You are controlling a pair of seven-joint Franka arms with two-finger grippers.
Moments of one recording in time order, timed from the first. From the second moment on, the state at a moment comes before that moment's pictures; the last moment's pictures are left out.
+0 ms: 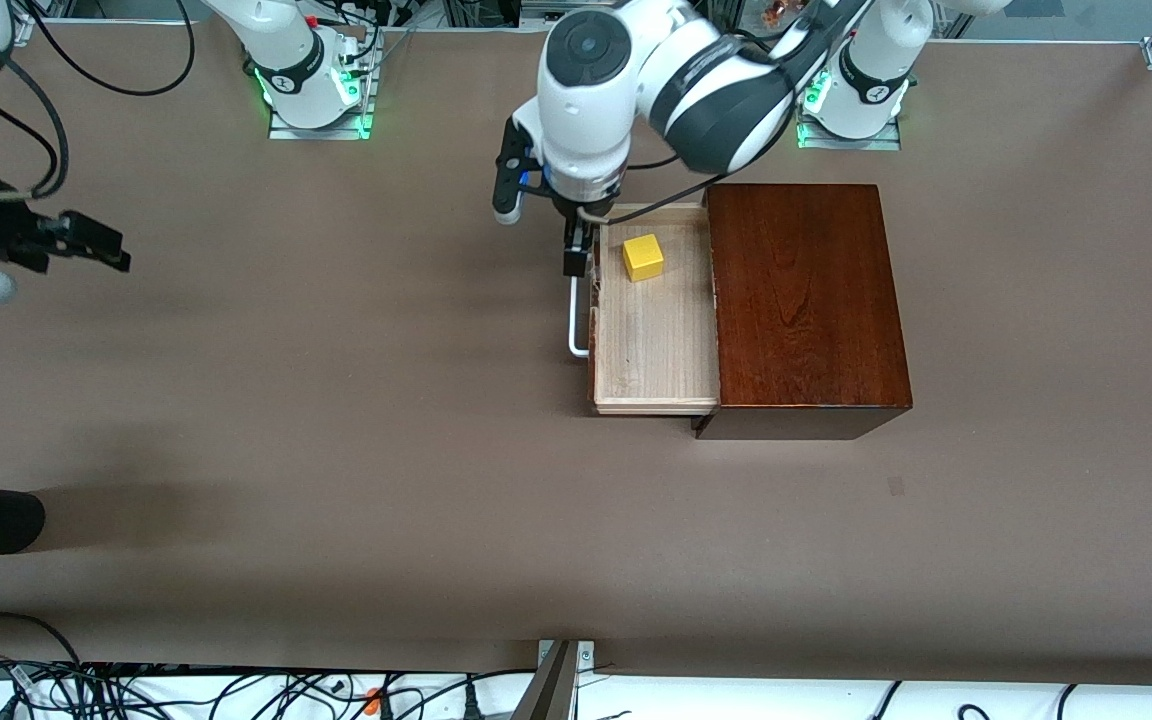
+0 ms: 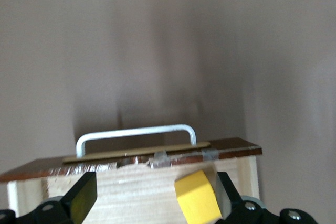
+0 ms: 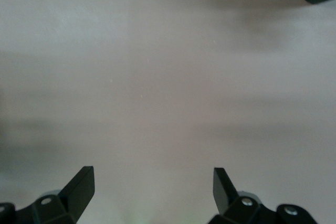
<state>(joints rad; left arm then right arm) -0.60 0.49 -0.29 -1.41 0.06 1.86 0.80 0.02 0.02 -0.05 -1.65 0.00 1.58 -0.05</state>
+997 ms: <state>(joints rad) -0.66 0.66 -0.27 -1.41 0.24 1.99 0.81 -0.01 -0.01 -0.01 -1.66 -0.01 1.55 -0.05</state>
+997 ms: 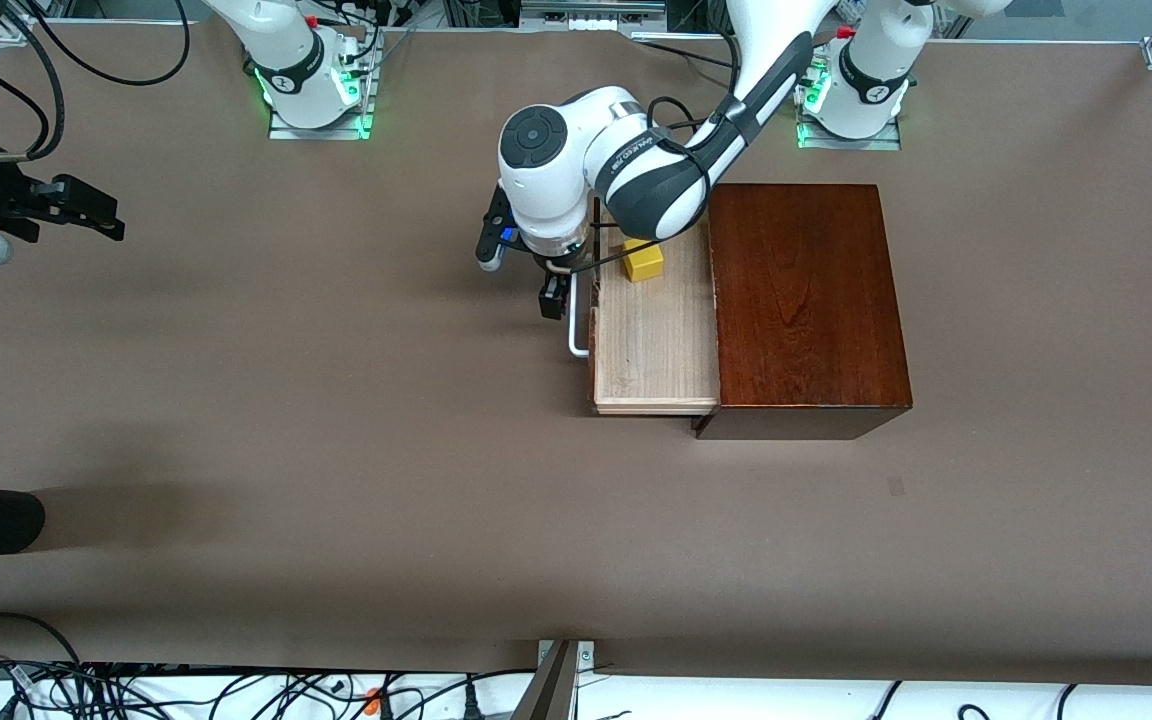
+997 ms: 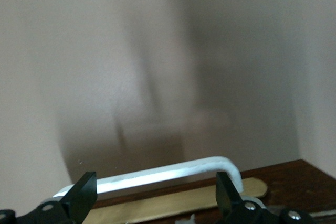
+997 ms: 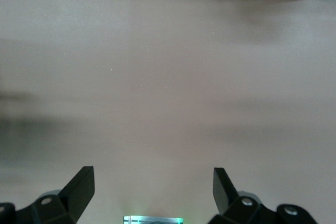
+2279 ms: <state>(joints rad) -0.66 0.66 -0.24 -1.39 0.24 1.87 0.73 -0.01 -0.01 -0.01 -1.66 -0.01 1.55 -0.05</state>
